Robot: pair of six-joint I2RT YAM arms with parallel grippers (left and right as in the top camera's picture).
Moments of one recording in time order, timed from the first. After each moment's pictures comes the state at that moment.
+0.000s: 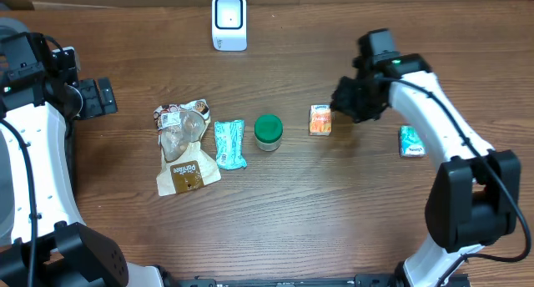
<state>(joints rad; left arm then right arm) 0.37 1.63 1.53 -0.99 -0.01 0.08 0.18 1.87 1.48 -0.92 -0.25 0.46</state>
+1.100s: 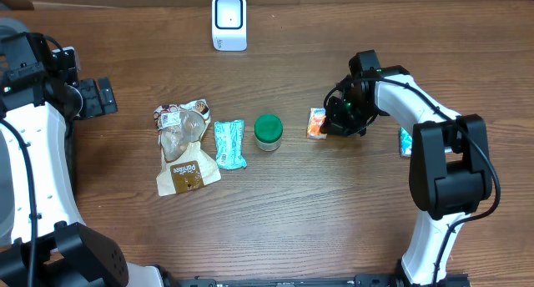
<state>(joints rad) 0.37 1.63 1.53 -0.99 -0.01 0.08 0.17 2.09 1.43 -0.87 -0.49 0.37</state>
